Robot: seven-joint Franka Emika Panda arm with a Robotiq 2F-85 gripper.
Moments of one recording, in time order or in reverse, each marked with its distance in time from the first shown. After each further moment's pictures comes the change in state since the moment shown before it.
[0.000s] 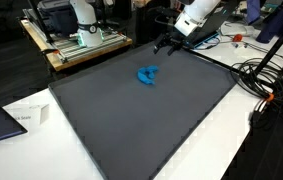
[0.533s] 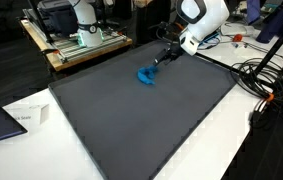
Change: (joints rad) arm 0.014 0.195 -0.031 0.199 -0.073 -0.106 -0.254
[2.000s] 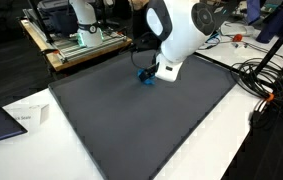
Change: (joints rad) arm -0.302 0.077 -0.015 0.178 0.276 -0.069 -0.439
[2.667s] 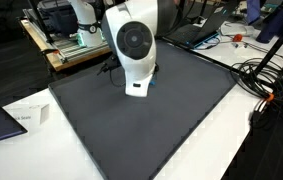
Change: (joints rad) arm -0.196 -0.031 0.021 -0.109 0.240 0.108 -0.269
